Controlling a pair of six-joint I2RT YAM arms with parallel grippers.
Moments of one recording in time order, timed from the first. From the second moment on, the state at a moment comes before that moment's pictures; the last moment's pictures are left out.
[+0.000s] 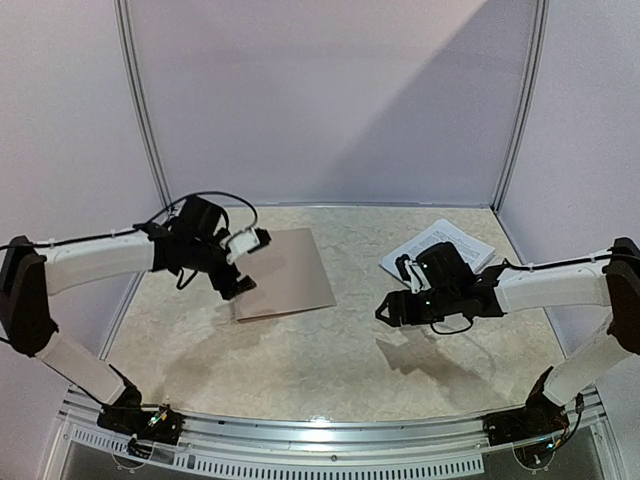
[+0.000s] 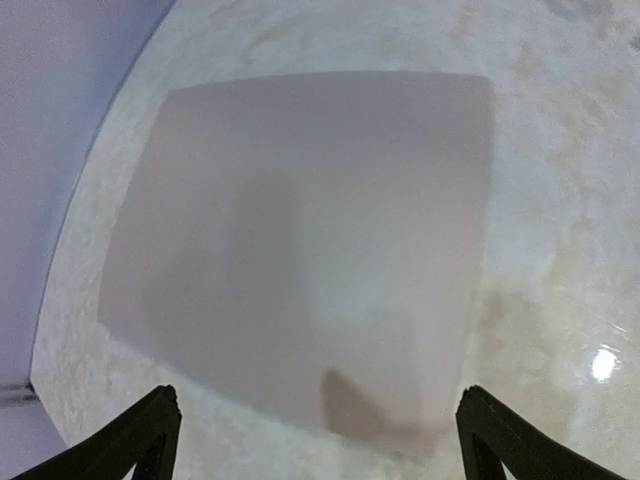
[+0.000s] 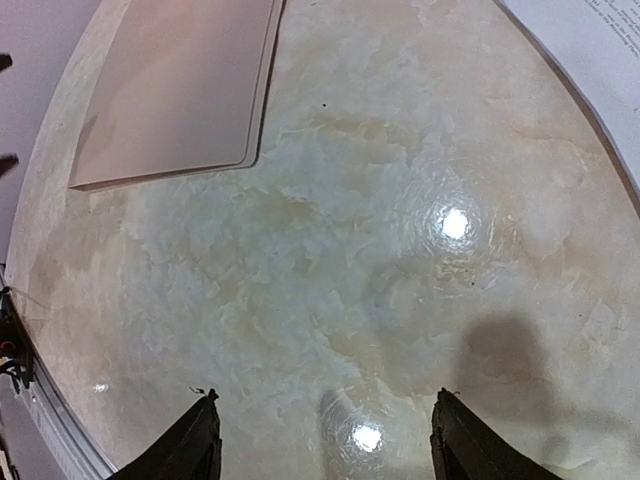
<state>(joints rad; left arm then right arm) -0.49 1.49 1.00 -0.37 0.06 0.59 0.77 1.50 0.75 -0.10 -0.11 0.61</state>
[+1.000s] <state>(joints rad) -0.80 1.55 0.41 0.50 -0.44 0.94 0.80 1.48 0.71 -0.12 0.01 0.78</state>
